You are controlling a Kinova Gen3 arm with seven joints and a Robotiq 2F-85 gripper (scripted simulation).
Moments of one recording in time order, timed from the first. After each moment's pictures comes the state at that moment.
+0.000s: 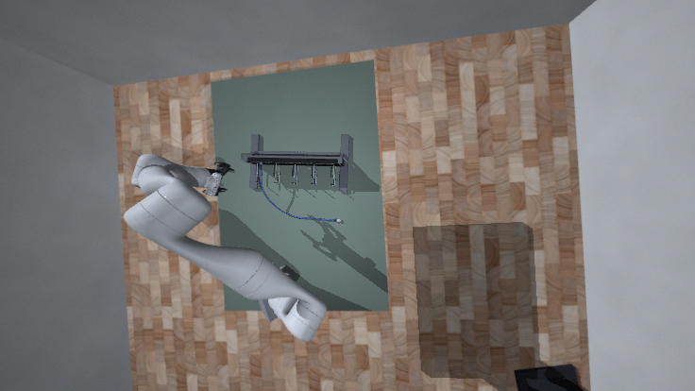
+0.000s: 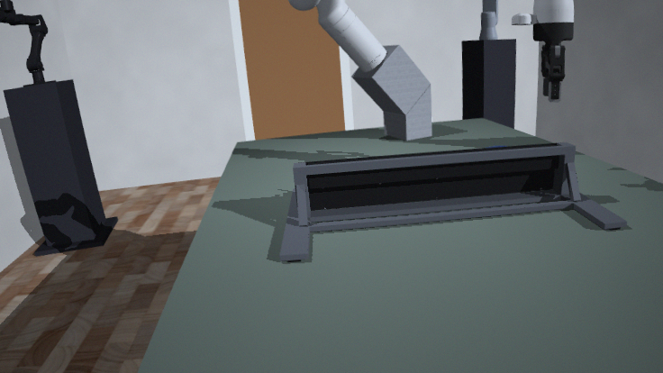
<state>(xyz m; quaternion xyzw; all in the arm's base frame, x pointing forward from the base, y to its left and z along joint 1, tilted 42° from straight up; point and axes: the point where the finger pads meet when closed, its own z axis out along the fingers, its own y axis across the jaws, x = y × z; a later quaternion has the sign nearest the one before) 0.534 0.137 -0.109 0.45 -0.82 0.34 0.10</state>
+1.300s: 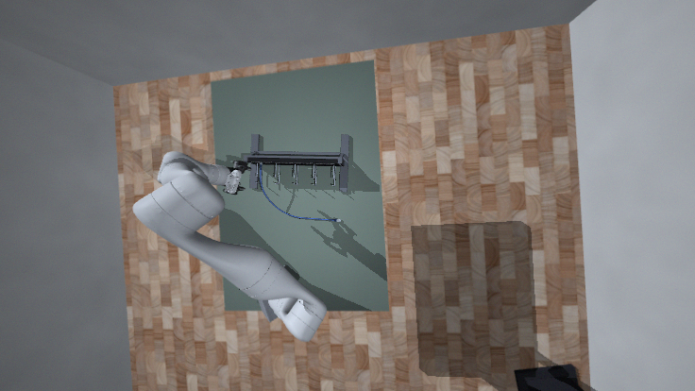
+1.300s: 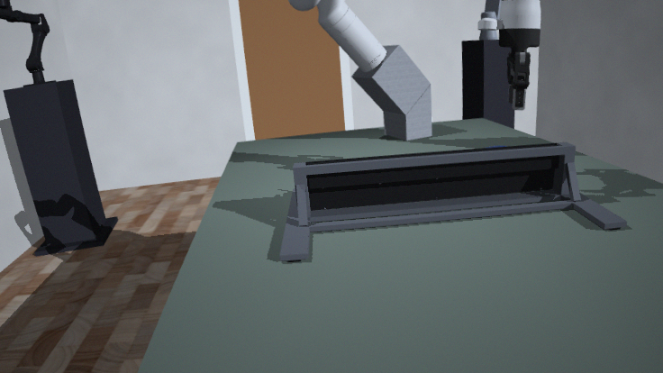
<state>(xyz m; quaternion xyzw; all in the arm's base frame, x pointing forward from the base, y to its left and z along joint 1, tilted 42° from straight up) 0.526 0.069 -0.065 0.46 -0.81 0.35 0.12</state>
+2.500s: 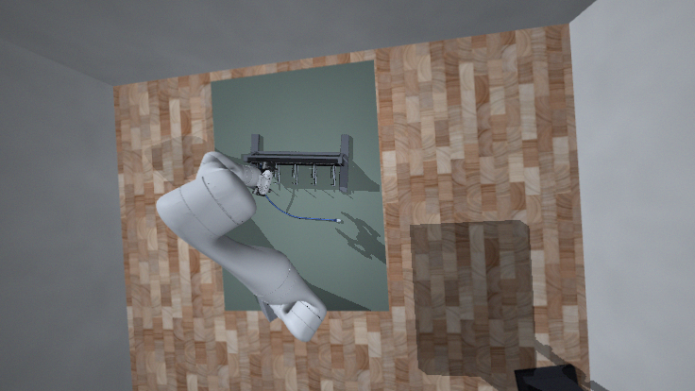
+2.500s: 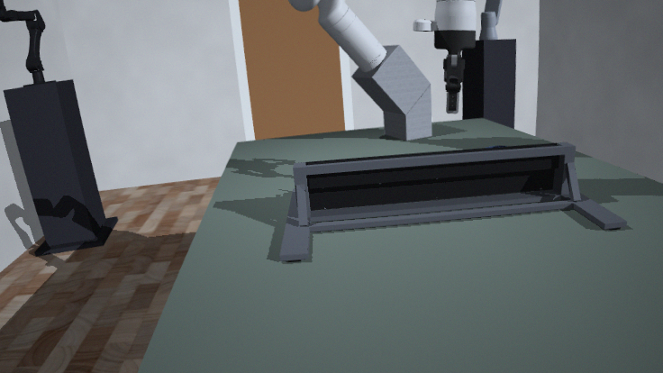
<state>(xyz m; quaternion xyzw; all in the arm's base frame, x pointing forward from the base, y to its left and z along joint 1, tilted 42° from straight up) 0.493 -0.027 0.013 0.47 -0.80 0.35 0.13</state>
